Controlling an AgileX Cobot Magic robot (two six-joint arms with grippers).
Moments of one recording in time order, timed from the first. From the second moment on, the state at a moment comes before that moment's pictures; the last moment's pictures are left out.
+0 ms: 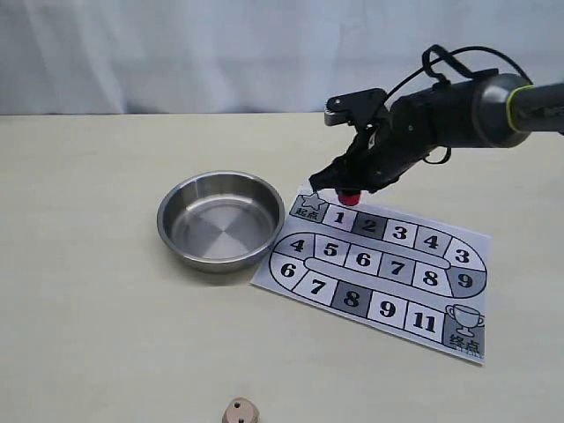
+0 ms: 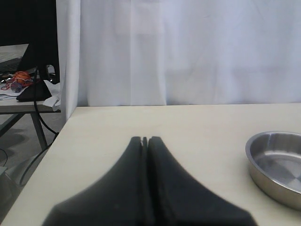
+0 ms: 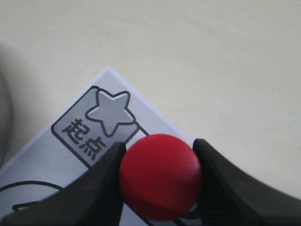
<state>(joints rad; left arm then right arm) 0.02 0.00 0.01 0.09 0.15 -0.05 0.34 2.08 -1.39 -0.11 0.39 0.09</state>
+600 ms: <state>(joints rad) 0.02 0.00 0.01 0.09 0.15 -0.05 0.28 2.09 -1.30 -0.07 0.40 0.09</state>
